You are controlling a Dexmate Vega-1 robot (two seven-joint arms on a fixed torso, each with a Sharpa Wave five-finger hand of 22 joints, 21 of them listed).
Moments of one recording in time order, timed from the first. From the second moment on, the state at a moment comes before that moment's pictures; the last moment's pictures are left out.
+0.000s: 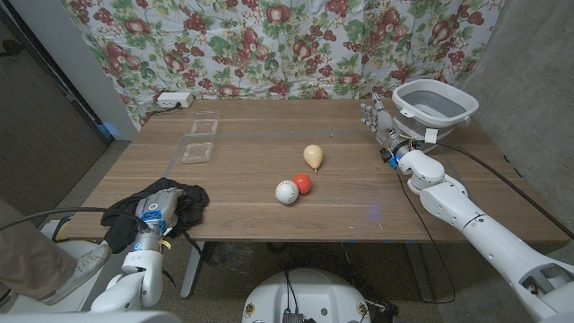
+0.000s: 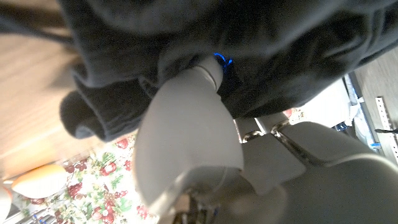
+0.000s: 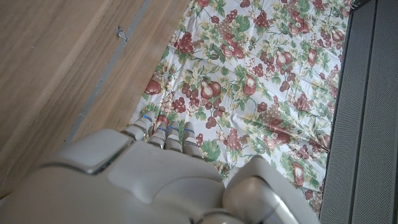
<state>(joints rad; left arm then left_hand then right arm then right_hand) 1.59 0.94 0.28 -1.98 0.63 0.68 0.64 1.61 0.11 0.39 -0.18 0.18 0.80 -0.11 0.76 0.62 0.66 -0.19 0.63 0.70 0.62 -0.01 0.65 0.38 0.52 -0.02 0.58 0.28 -0.84 -0.59 -0.39 -1.46 0.52 0.21 0.00 0.09 0.10 -0.03 0.06 0.33 0.09 0.07 0.19 0.18 0.02 0.06 0.21 0.18 -0.07 0.00 0.18 0.18 0.01 0.03 0.19 0.17</state>
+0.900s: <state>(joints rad) 1.61 0.96 0.21 -2.08 0.67 0.61 0.70 1.62 0.09 0.38 -0.17 0.19 0.87 -0.08 0.77 0.61 0.70 -0.20 0.65 0.71 0.67 -0.01 0.64 0.39 0.52 -0.02 0.65 0.28 -0.84 -0.58 -0.39 -1.44 0.53 0.22 0.00 0.09 0.10 -0.02 0.05 0.33 0.10 0.07 0.19 0.18 0.03 0.06 0.21 0.18 -0.07 0.00 0.18 0.18 0.01 0.03 0.19 0.17</state>
